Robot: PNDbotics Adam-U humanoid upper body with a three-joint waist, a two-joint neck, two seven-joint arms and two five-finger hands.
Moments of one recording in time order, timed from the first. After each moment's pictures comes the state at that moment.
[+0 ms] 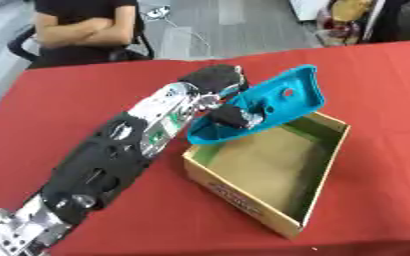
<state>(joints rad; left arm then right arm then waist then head) -0.70 0.36 -0.49 -1.38 -0.82 0.00 -0.32 -0.38 -0.29 -0.13 -1.57 0.20 -0.22 0.01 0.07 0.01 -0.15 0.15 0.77</state>
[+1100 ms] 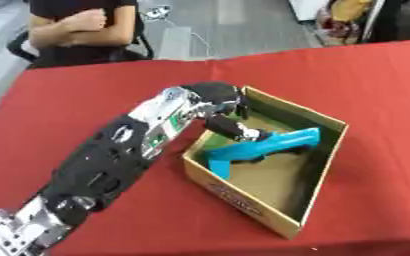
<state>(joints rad) -0.70 0.36 -0.48 -1.35 -0.87 -0.02 -0.54 -0.38 -0.29 -0.13 -1.57 0.20 -0.22 0.01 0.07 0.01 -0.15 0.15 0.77</state>
